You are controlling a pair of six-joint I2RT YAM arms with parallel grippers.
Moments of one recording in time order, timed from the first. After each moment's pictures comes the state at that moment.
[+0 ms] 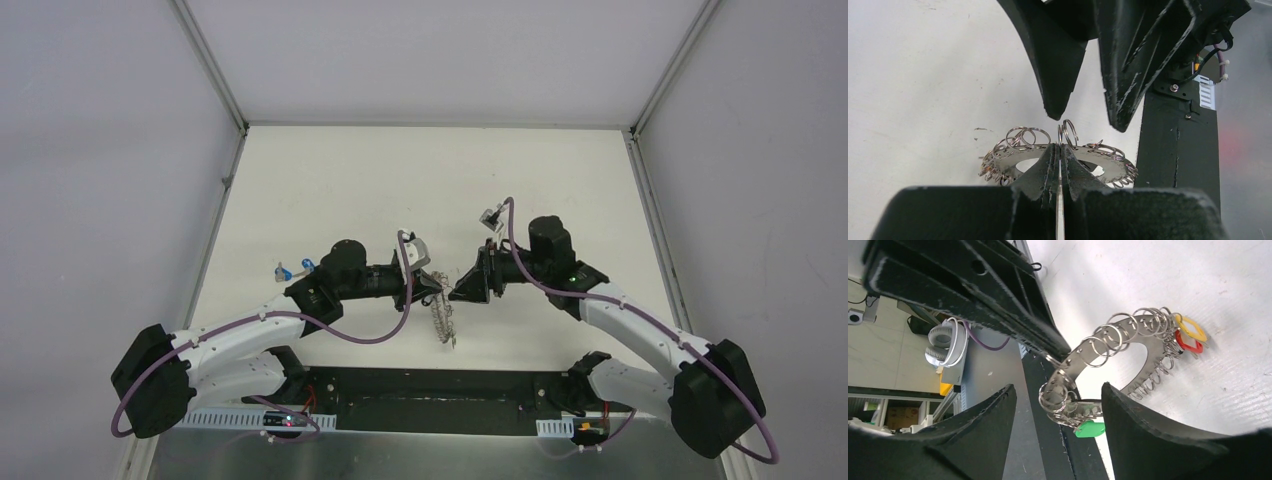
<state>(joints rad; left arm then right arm) -0.87 1.01 0.52 0.34 0.45 -0.05 0.59 1.05 0.58 0.04 -0.88 0.49</state>
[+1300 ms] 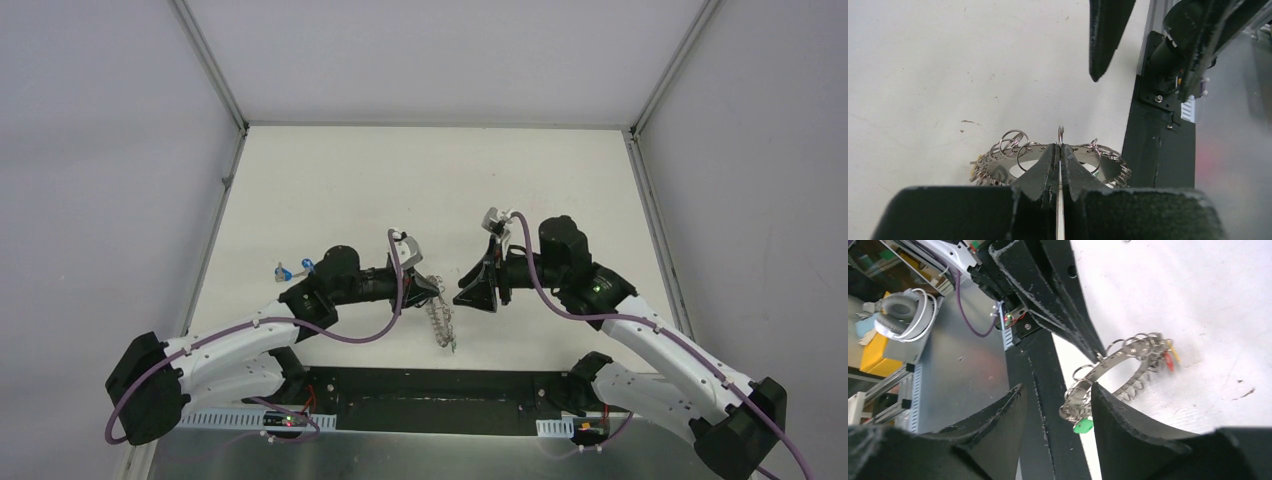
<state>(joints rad) -0.87 0.97 0.50 0.34 0.43 -0.15 0.70 0.89 0.74 -0.25 -0.76 0.25</state>
